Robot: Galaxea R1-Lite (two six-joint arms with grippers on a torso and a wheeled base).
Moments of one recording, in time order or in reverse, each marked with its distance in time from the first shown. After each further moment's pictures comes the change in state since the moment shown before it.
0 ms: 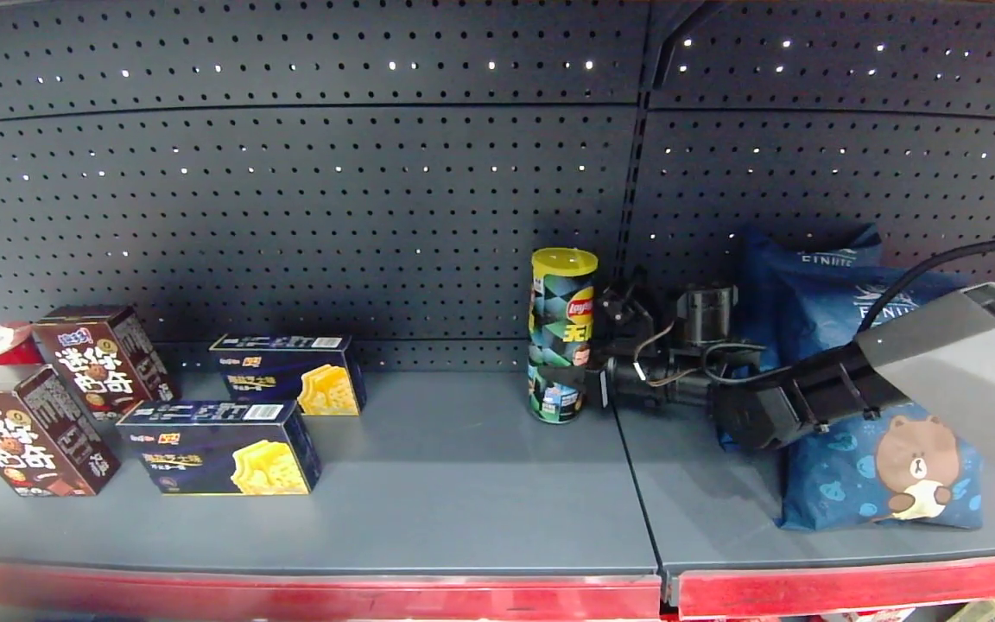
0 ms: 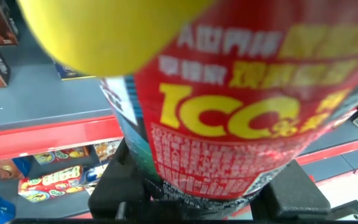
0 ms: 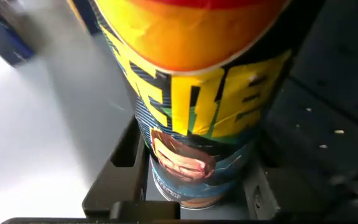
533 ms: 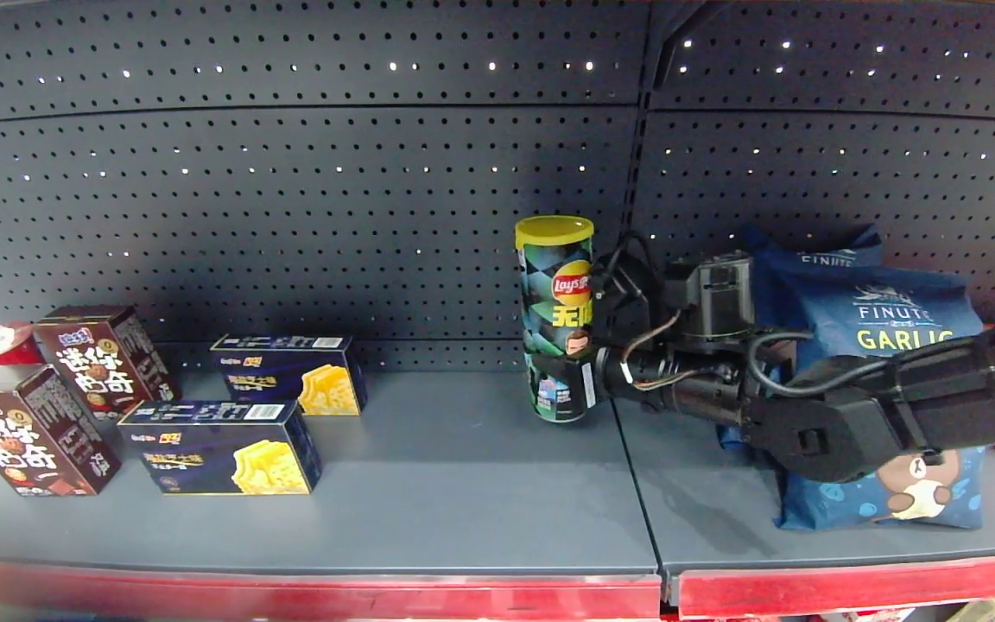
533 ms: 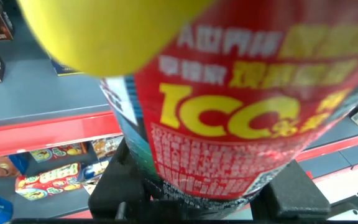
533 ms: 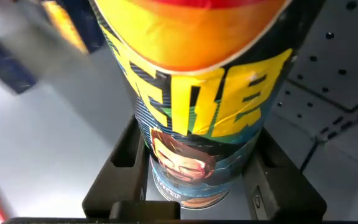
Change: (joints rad) left arm -0.009 -0.005 0.017 -0.001 0.004 -0.003; right arm 0.181 -0.250 0.141 0.121 -0.452 0.050
